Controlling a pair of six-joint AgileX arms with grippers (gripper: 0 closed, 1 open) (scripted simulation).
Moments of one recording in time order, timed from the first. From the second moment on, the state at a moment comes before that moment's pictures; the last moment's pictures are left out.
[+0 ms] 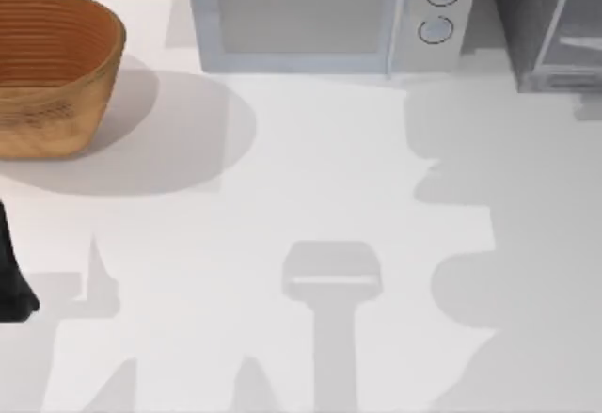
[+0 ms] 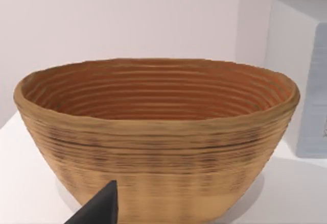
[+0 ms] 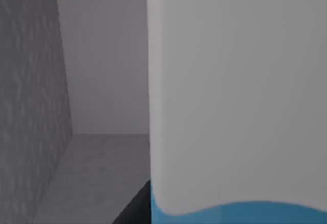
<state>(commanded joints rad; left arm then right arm) 0.00 0.00 0.00 0.00 0.00 0.00 -0.26 1.82 0.81 0.99 -0.23 0.01</state>
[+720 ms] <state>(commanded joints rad) 0.00 0.00 0.00 0.00 0.00 0.00 -0.11 0.70 0.34 0.42 -0.10 0.01</state>
